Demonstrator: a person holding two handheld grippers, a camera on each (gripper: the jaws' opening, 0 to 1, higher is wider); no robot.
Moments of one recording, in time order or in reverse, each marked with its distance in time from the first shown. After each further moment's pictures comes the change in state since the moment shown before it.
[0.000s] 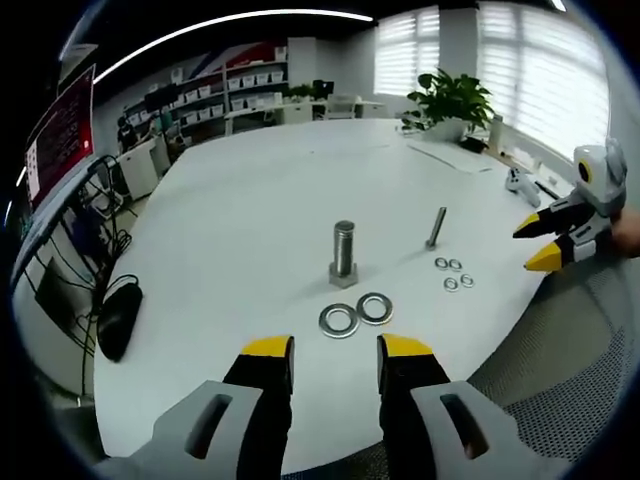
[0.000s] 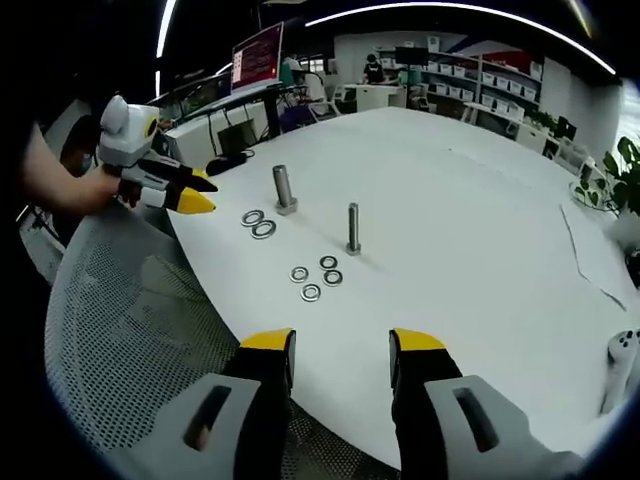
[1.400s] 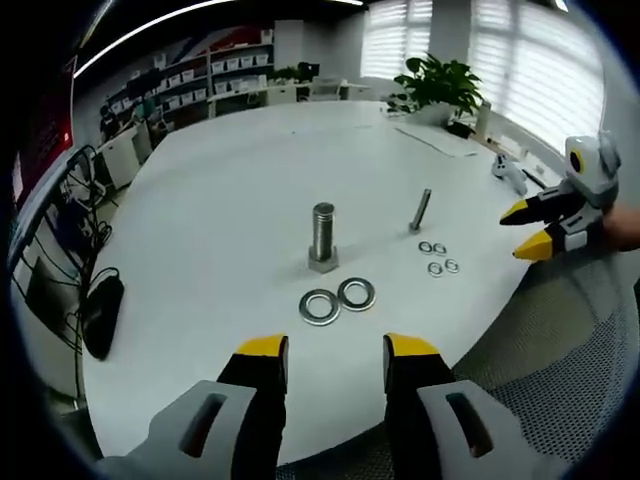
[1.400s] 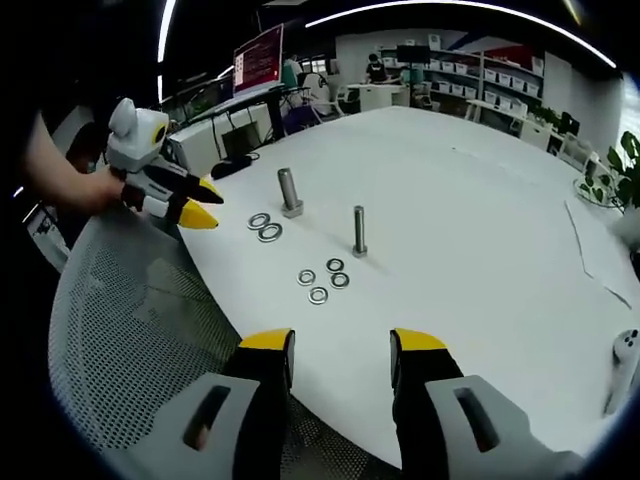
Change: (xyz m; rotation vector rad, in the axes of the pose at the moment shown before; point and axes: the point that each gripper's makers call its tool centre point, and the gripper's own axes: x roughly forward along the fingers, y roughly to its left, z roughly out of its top) left arm 0.001 -0.014 -0.009 0.011 0.097 -0.091; right arm -0.002 0.006 0.005 0.008 -0.008 0.031
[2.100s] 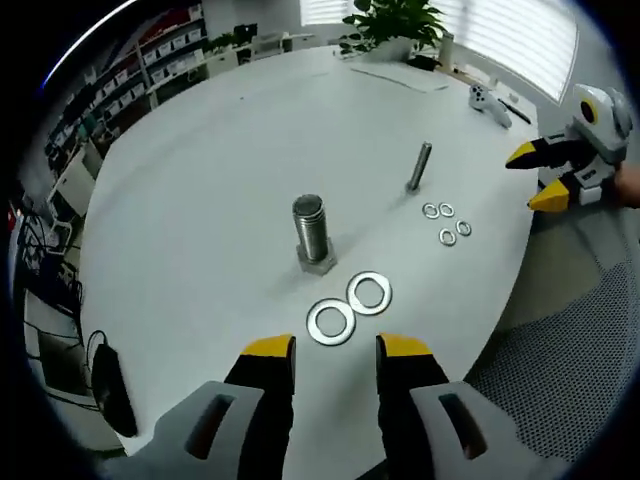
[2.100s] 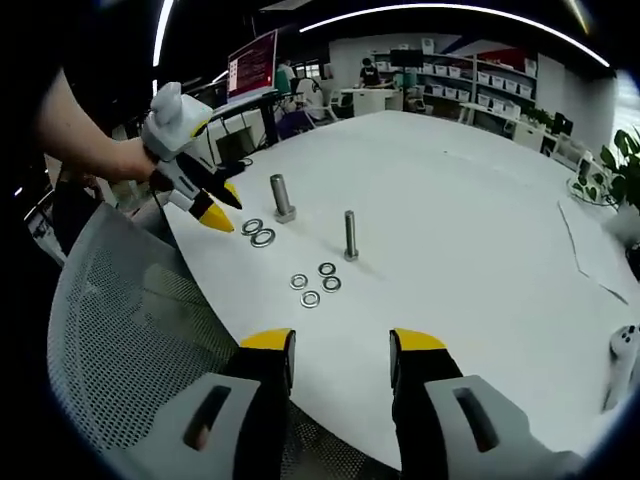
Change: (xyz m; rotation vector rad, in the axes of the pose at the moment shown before) left arm 0.041 0.013 0.012 0.222 0.244 -0.092; right arm -0.001 -0.006 0.001 0.015 -0.012 -0.025
